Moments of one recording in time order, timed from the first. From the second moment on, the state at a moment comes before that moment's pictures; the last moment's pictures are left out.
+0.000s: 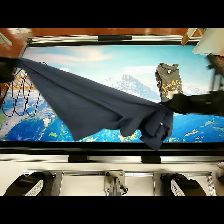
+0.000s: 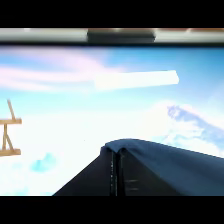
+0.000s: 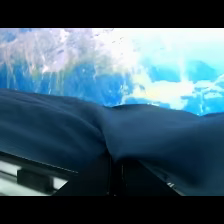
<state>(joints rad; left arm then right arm) -0.13 -0.78 1.26 1.39 -0.87 -1.57 -0.06 -0.86 1.11 2.10 -1.32 -1.55</state>
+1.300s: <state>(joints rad) 0.06 -1.33 0.96 1.10 -1.18 -1.59 -0.51 -1.21 1.01 1.98 -1.32 -1.78</state>
